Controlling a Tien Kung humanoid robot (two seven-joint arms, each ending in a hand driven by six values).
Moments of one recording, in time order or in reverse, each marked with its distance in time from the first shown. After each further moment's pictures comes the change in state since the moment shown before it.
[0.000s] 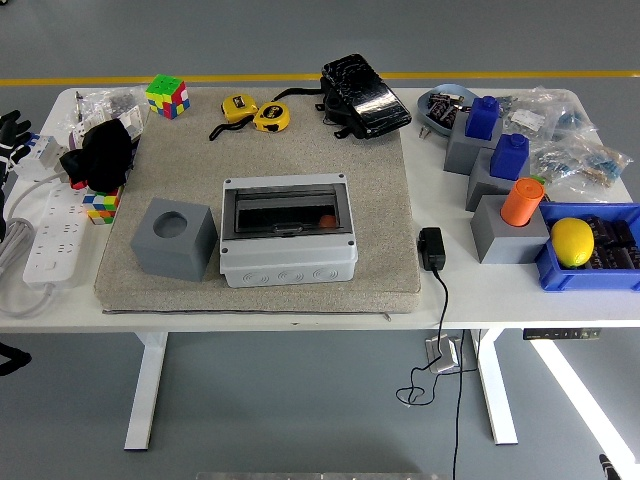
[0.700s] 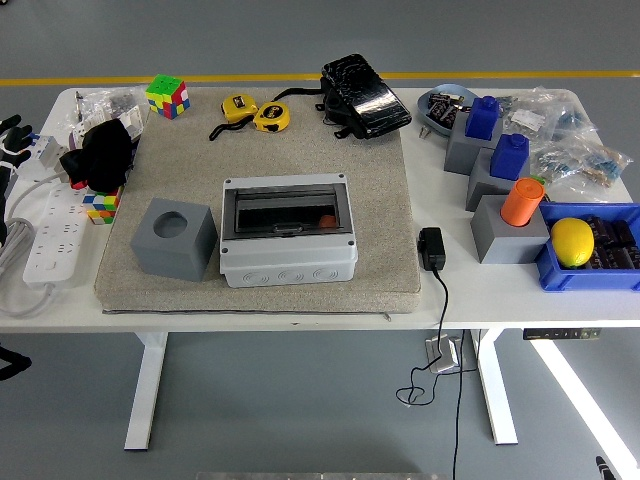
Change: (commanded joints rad) left arm 0.009 0.005 0.008 0.003 -0.004 0.000 -0.006; right arm -0.004 0.007 0.001 0.000 -0.007 -0.001 0.001
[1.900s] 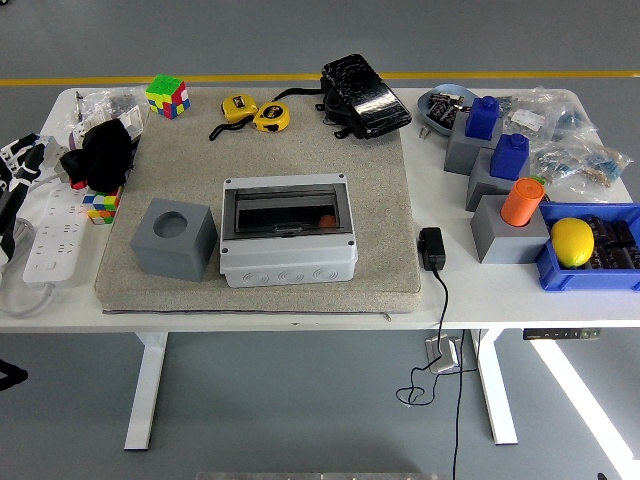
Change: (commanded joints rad) left arm 0.023 0.005 0.003 0.004 0.049 -0.037 0.033; right arm -0.037 -0.002 -0.042 0.000 0.025 0.003 0.007
